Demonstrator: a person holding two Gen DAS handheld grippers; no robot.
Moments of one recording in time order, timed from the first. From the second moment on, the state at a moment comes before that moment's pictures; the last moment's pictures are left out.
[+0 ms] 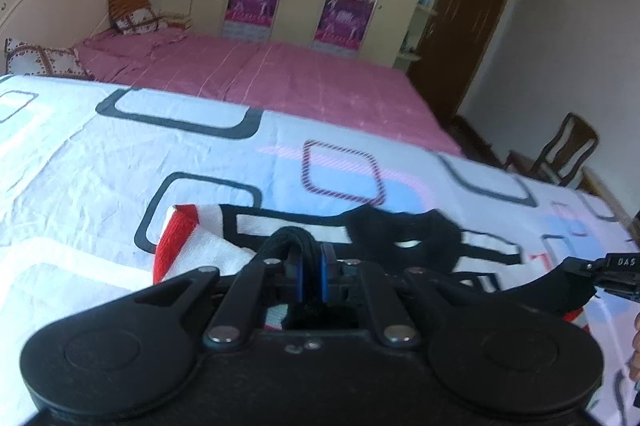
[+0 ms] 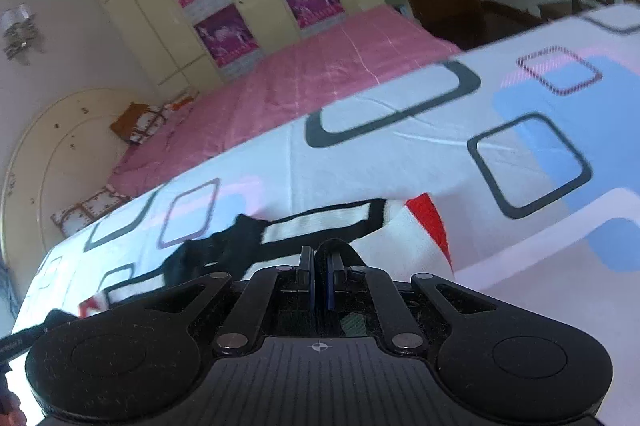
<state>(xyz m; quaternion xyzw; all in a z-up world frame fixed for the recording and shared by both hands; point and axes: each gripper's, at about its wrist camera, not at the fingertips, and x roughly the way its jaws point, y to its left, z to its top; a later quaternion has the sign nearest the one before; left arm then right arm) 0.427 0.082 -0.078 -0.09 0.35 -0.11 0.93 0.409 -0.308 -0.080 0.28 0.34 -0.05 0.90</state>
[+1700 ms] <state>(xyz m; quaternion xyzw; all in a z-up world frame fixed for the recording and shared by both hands) 0.464 0.077 -0.110 -0.01 0.35 -0.15 0.92 0.448 -0.298 -0.105 0.11 0.35 0.05 0.93</state>
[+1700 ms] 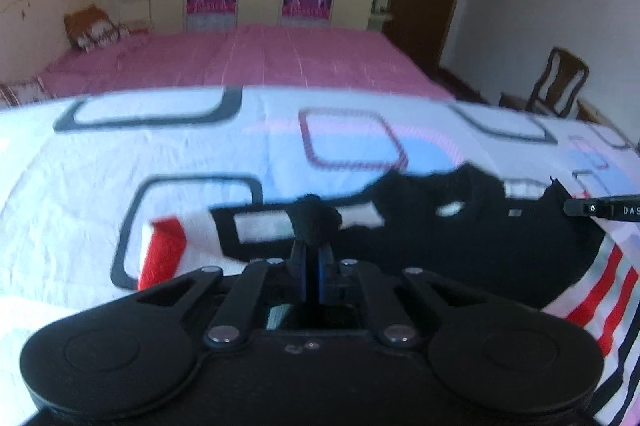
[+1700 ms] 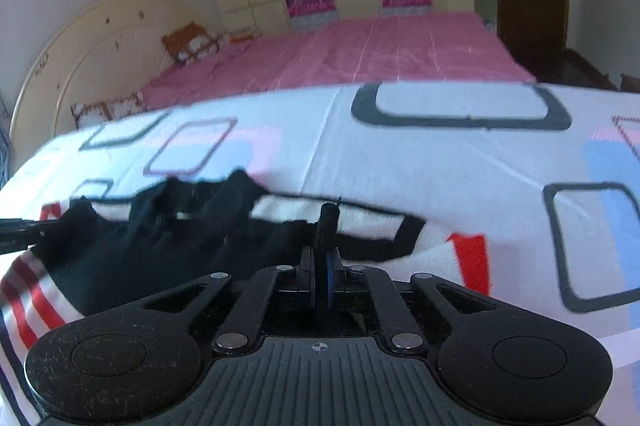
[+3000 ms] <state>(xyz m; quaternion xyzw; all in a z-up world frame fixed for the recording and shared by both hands) 0.411 0.037 -0.095 0.01 0.32 -0.18 0.93 0.434 -0.198 -0.100 0.05 0.33 0.11 0.93</state>
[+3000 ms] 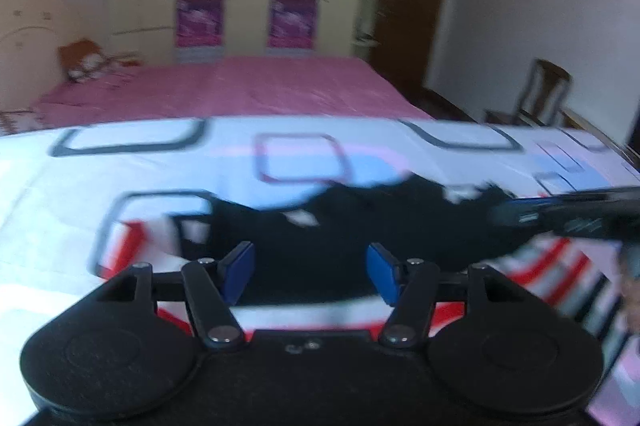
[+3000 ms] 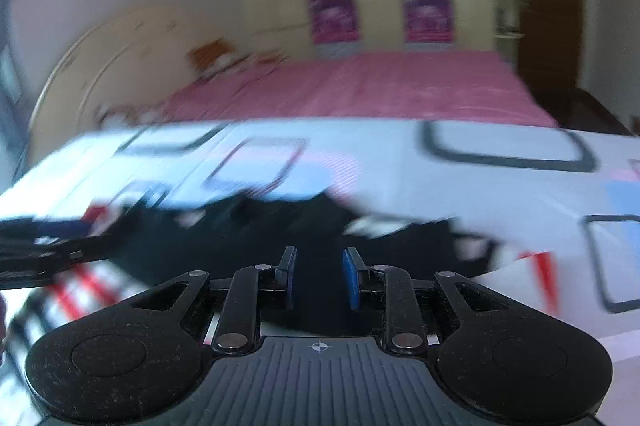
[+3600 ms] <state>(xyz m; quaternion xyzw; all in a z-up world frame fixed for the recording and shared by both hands) 0.373 0.085 -0.129 0.04 0.34 -0.13 0.93 0.386 -0.236 -0.132 0.01 0.36 0.03 0.93</state>
